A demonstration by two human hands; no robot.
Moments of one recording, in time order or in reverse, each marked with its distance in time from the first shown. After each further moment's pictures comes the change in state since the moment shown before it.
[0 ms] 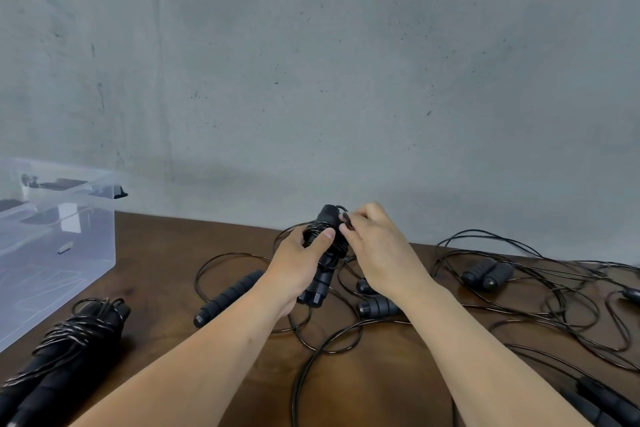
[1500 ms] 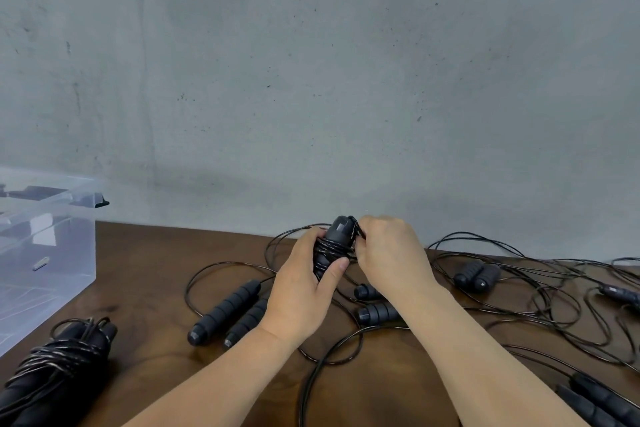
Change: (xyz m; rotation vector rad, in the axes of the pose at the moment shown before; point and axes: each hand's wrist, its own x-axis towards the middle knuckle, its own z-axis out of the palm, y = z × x) left_hand -0.014 -0.022 -0.006 0.458 0.042 0.423; right_hand 0.004 -0.025 -0.017 -0.331 0.019 0.165
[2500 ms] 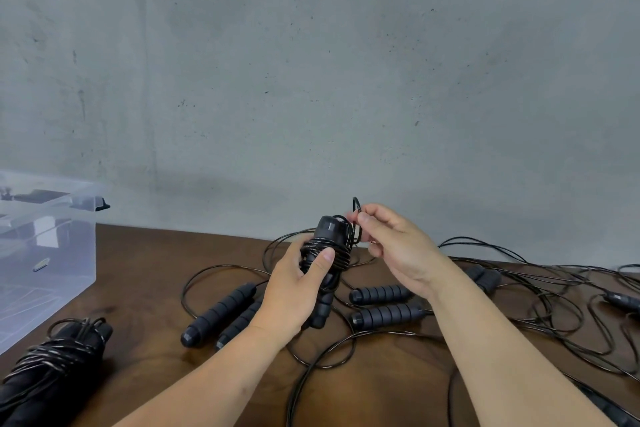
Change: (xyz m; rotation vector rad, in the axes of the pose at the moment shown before) left_hand 0.005 0.015 0.004 -0.306 0.000 -0.224; right_hand 0.009 0.035 -0.007 1.281 -0.293 0.221
